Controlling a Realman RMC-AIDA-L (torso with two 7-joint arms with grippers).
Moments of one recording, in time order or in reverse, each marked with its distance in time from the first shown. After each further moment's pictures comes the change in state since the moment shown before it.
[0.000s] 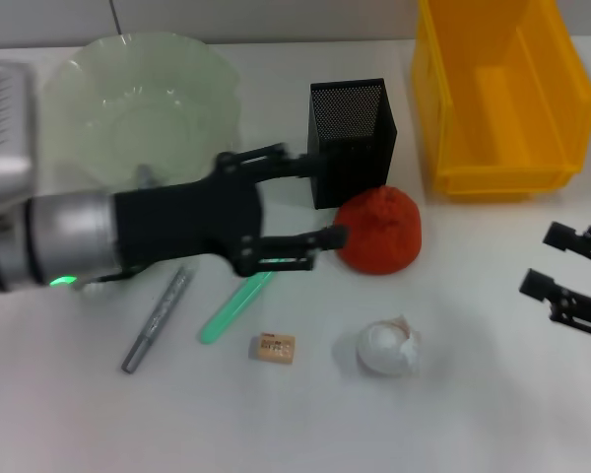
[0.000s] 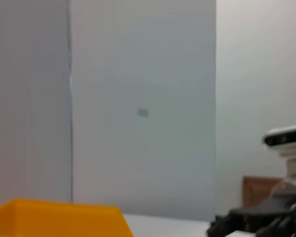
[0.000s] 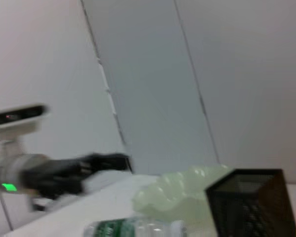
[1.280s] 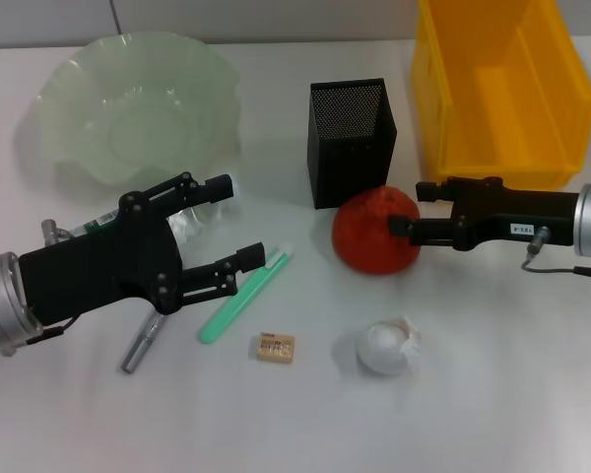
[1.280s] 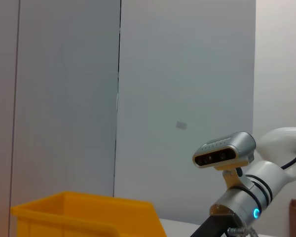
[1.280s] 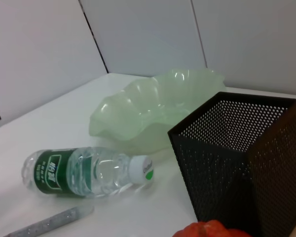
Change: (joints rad) left arm 0.196 0.007 -0.041 0.029 -0.068 0.064 0.065; right arm 0.318 0.002 -0.410 0.040 -0.004 0.544 0.334
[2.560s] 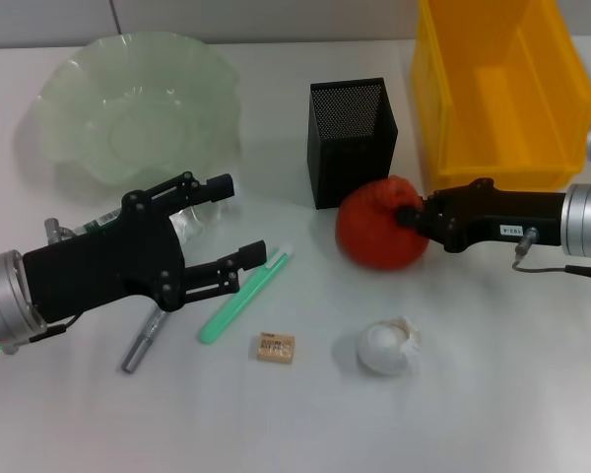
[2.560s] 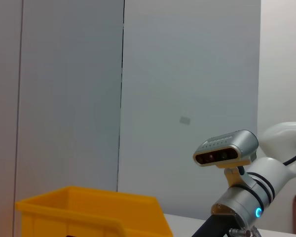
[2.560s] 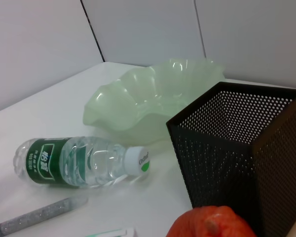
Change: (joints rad) left arm -0.003 -0.002 0.004 0.000 0.002 -0.021 0.000; right arm 0.010 0.003 -0.044 0.010 0.010 0.045 -0.006
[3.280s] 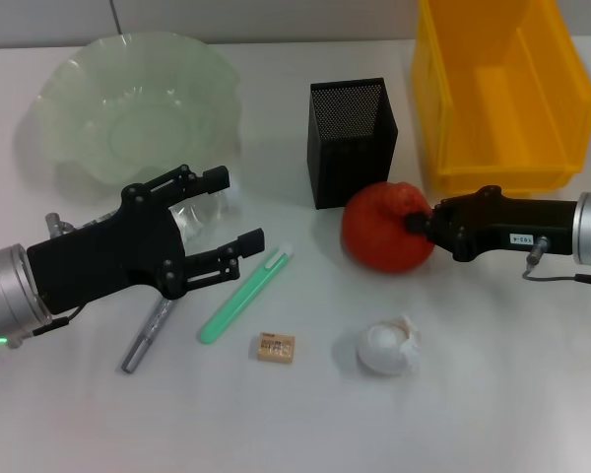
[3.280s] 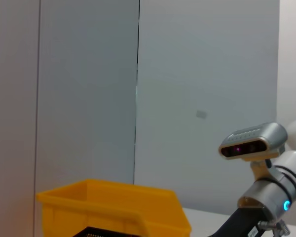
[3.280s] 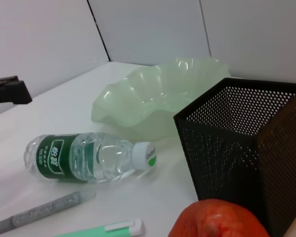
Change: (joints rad) left arm -0.005 -0.006 -0.003 -0.011 -0.010 -0.054 0.022; right arm -0.032 0.000 0.000 -0.030 -0.002 -0.040 -0.002
